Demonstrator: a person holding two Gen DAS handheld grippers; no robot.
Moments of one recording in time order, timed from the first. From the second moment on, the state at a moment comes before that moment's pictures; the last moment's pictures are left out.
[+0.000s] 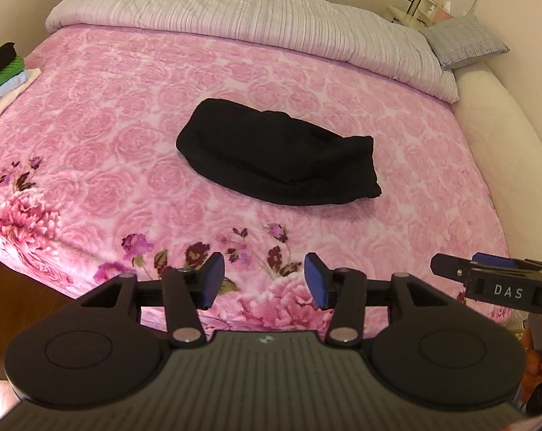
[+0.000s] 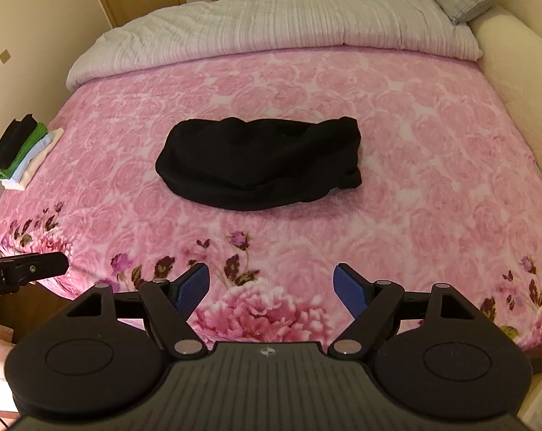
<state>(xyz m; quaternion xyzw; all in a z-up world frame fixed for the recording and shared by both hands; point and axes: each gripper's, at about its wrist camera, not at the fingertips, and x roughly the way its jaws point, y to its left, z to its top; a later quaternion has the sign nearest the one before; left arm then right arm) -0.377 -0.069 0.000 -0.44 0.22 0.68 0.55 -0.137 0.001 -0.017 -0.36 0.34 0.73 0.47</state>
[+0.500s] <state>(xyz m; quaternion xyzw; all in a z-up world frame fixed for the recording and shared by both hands) -0.438 -0.022 -0.001 -0.43 0.22 0.66 0.57 -0.182 0.036 -0.007 -0.35 0.33 0.73 0.49</state>
